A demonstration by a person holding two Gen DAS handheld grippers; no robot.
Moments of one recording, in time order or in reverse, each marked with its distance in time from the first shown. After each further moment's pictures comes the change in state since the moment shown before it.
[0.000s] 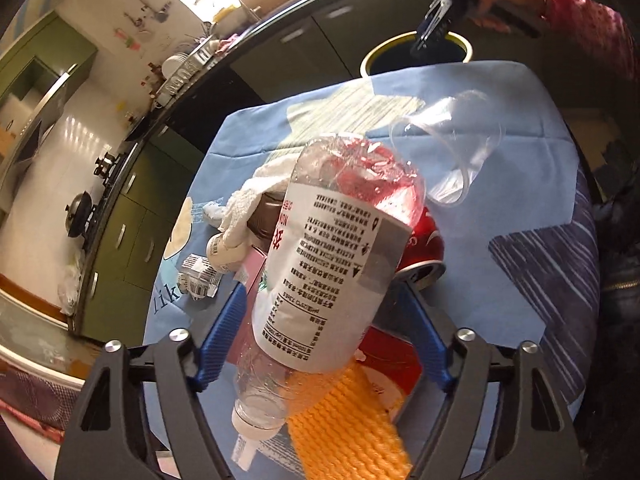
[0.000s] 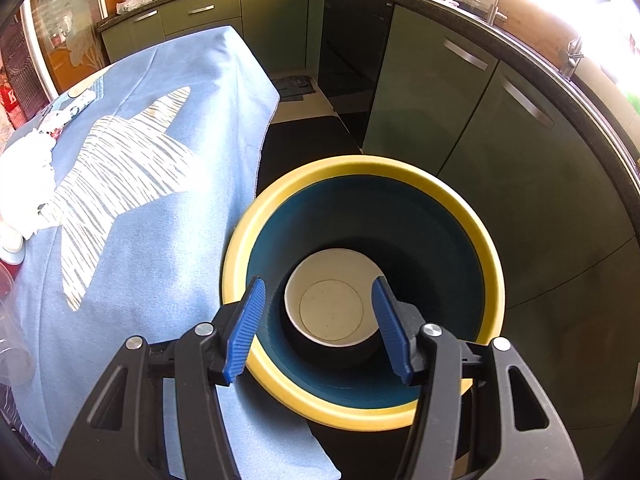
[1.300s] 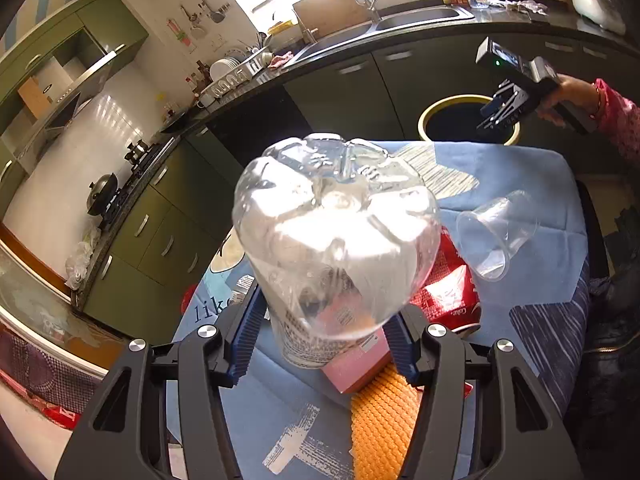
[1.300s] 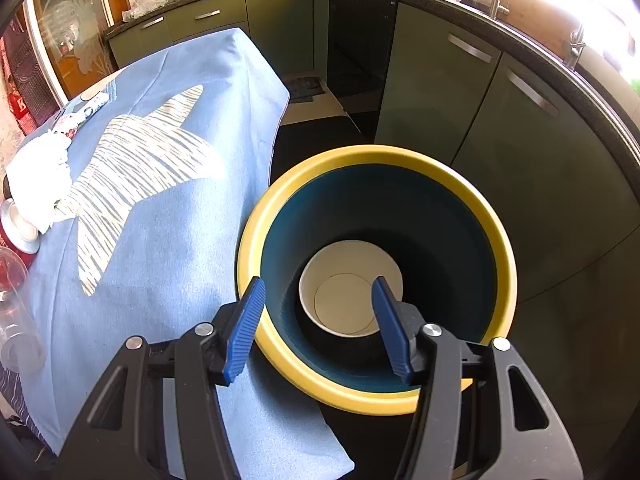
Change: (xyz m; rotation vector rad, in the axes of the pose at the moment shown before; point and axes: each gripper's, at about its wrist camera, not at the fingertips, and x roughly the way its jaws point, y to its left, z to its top) left arm -0.061 0.077 0.022 -0.180 -0.095 0.061; right arm -0.001 -0.003 -0.010 0.022 -0.006 0.056
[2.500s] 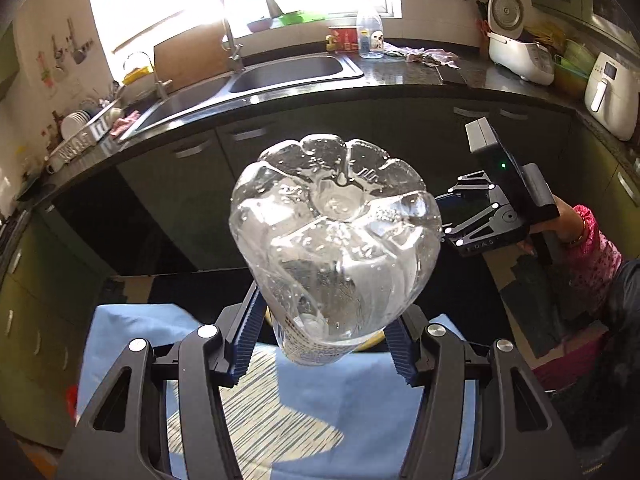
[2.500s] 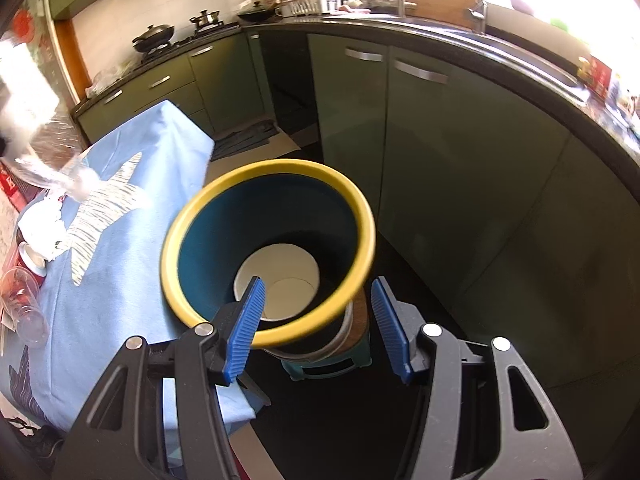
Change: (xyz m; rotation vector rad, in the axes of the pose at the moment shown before) left arm 0.129 -0.134 0.283 0.098 -0.130 -0.552; right arm -0.068 -0.118 -0.068 0.236 -0.148 -0.021
